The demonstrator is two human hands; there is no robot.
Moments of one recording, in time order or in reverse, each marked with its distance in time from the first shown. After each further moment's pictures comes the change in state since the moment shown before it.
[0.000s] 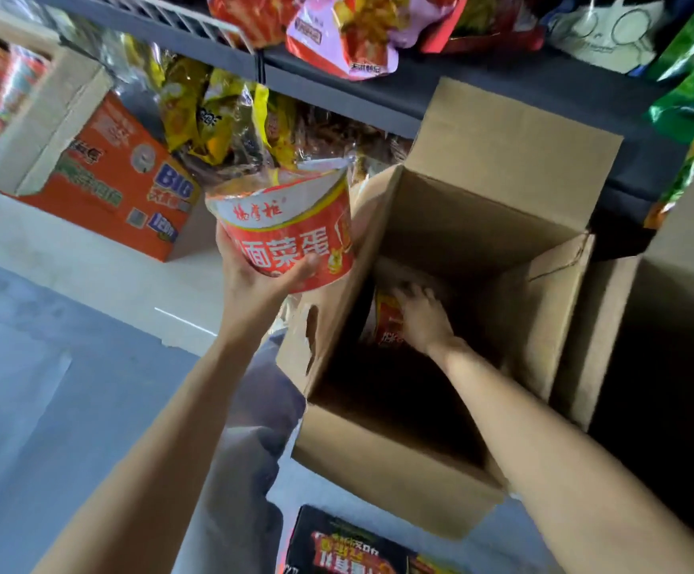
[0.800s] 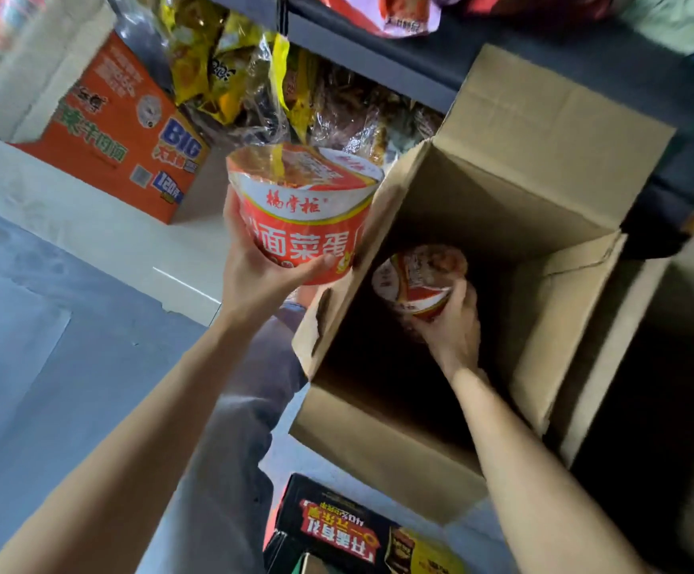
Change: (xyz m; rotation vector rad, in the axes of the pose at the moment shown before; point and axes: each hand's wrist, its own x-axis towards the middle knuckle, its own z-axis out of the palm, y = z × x) left_hand -0.002 -0.011 -0.008 0.032 -0.078 0.030; right_hand -0.030 0.012 0.028 0.512 0.364 0.299
